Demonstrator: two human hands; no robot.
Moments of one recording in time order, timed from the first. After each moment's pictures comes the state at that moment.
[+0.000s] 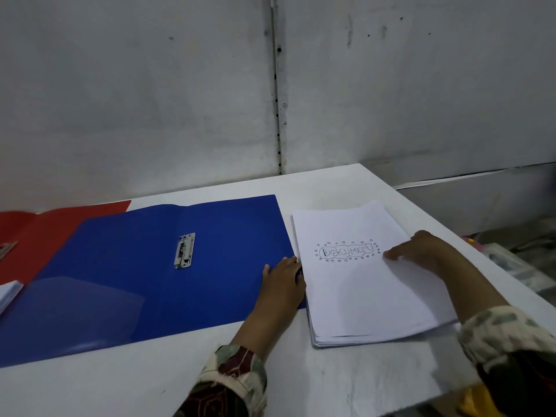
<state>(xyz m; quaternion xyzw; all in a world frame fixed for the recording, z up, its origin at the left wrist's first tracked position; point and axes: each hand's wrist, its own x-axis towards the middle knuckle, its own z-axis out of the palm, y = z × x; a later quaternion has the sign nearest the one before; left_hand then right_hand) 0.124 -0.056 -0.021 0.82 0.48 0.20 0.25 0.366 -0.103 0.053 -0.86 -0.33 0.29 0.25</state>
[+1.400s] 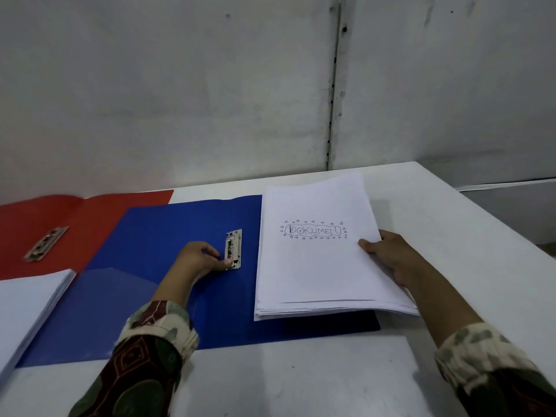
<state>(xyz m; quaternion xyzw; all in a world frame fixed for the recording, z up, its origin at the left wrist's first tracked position) -0.074 0.063 0.018 0.55 0.72 0.20 0.38 0.241 -0.018 0.031 -0.70 -0.33 0.46 0.45</state>
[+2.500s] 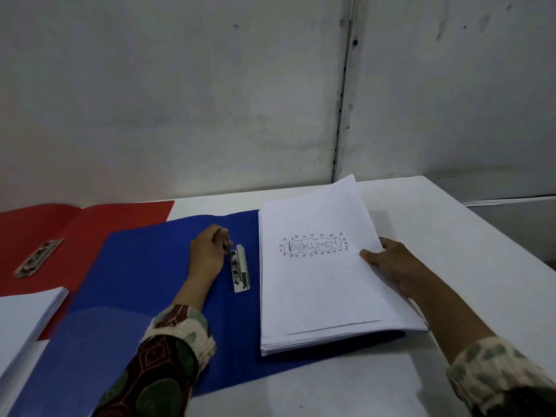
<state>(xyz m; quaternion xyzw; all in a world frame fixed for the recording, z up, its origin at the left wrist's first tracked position) -0.054 0.101 0.013 0.59 0.60 0.46 0.28 0.237 0.006 0.038 -0.69 -0.36 0.45 0.43</state>
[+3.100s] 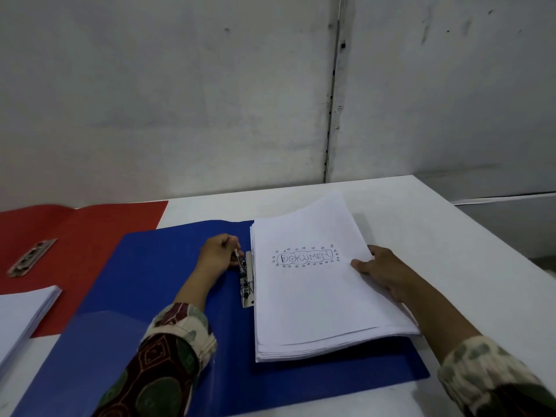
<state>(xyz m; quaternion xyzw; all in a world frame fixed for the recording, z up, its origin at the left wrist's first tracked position) -0.030 0.086 0.017 0.56 0.60 0.38 0.43 0.241 -0.006 0.029 -0.71 -0.40 0.44 0.38</state>
